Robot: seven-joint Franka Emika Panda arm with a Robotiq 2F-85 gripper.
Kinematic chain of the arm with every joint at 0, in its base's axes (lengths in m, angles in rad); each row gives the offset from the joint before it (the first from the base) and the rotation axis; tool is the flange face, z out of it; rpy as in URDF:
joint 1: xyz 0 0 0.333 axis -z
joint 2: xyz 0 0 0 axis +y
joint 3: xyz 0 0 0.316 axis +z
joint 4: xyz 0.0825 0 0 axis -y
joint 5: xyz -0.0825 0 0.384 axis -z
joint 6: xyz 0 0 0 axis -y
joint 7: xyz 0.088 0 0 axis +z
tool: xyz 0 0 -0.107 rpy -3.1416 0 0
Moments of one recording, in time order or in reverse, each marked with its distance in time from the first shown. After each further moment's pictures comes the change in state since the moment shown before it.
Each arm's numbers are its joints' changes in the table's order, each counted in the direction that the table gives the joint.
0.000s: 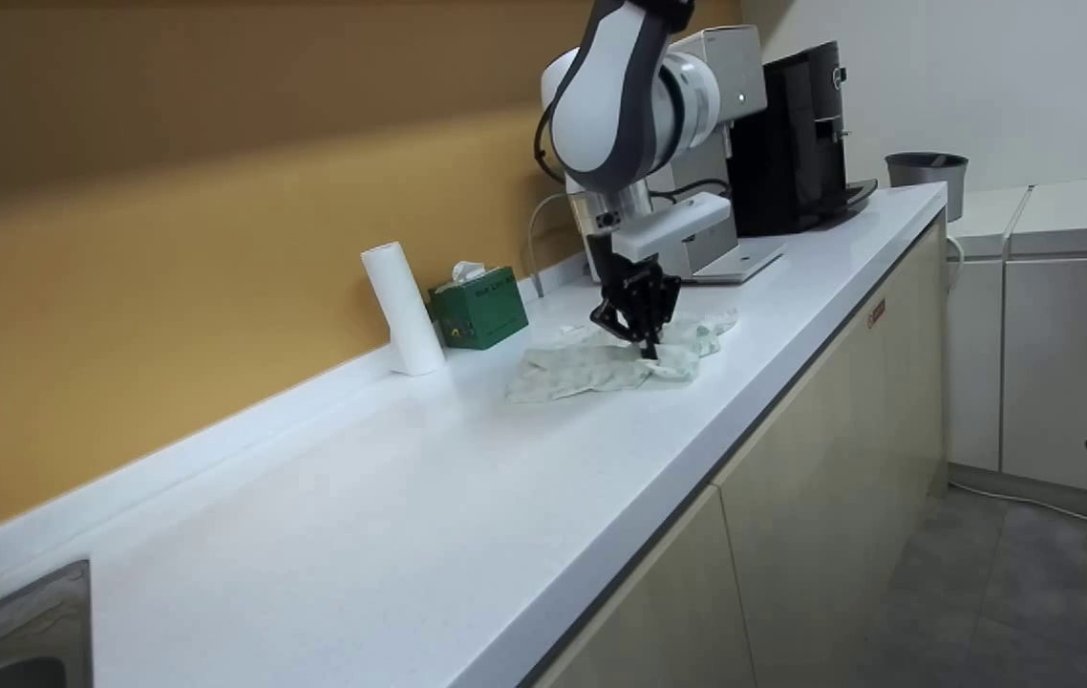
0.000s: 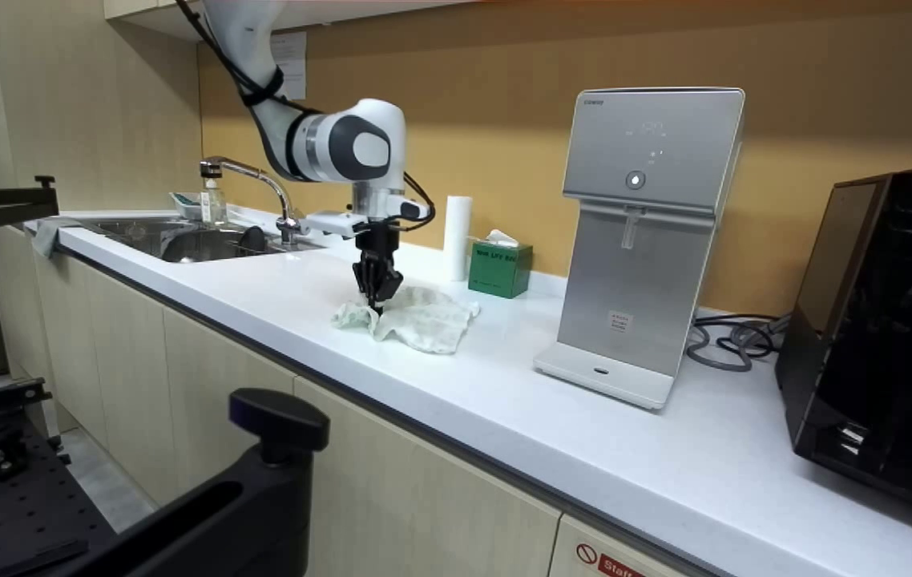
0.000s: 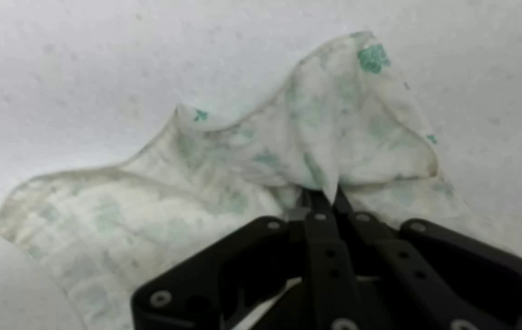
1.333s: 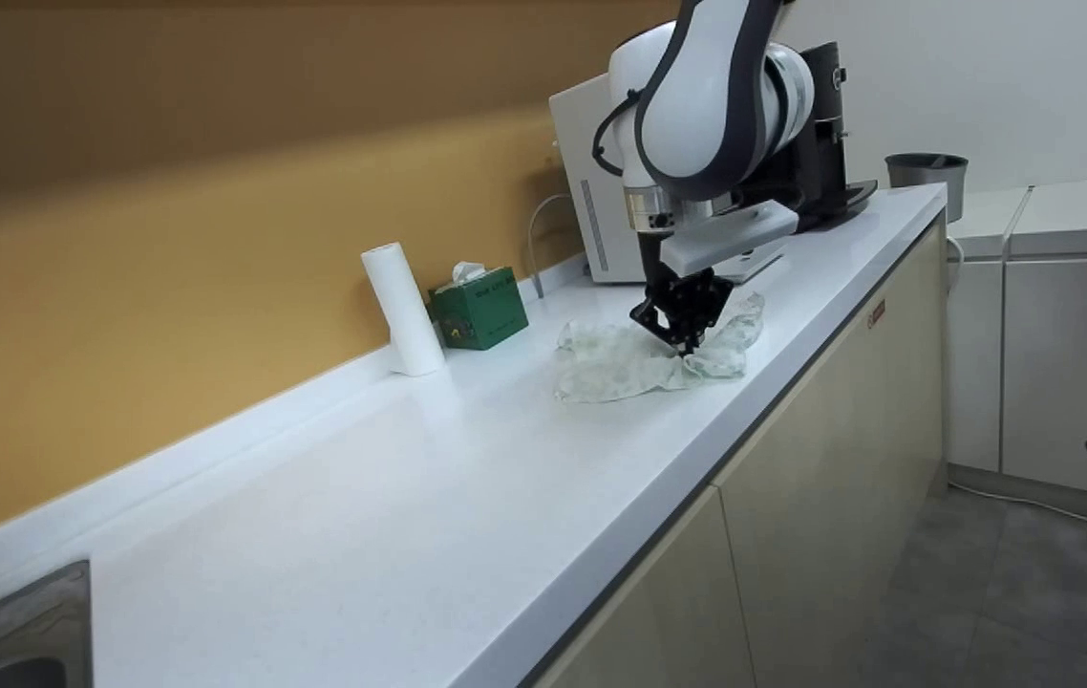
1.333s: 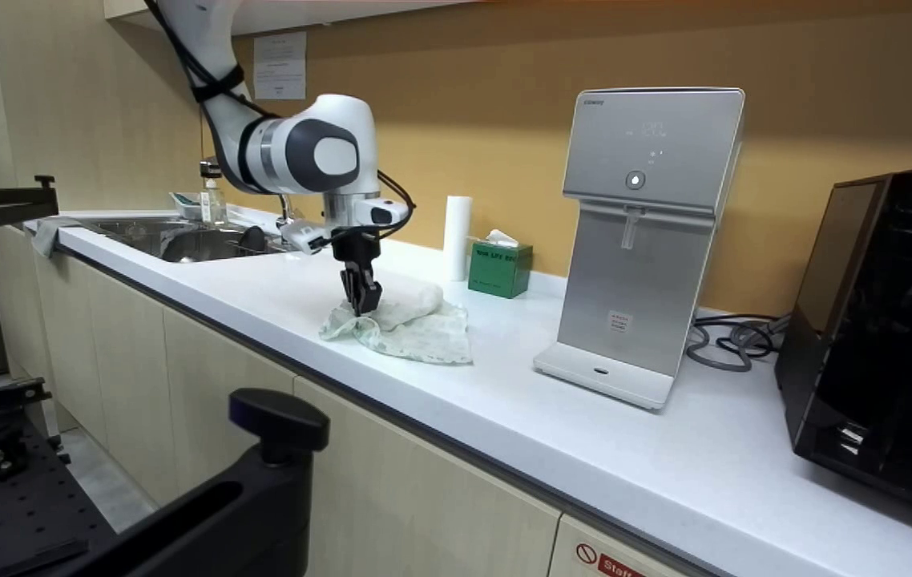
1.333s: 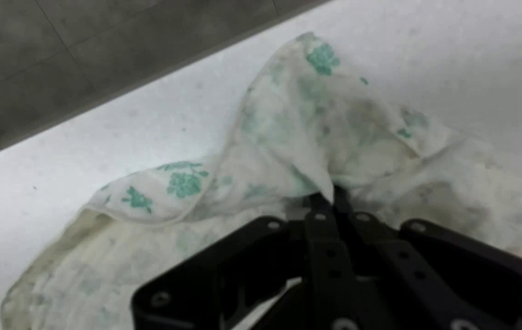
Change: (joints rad) arm -0.007 -0.125 -0.033 -0.270 0.067 0.275 -0.205
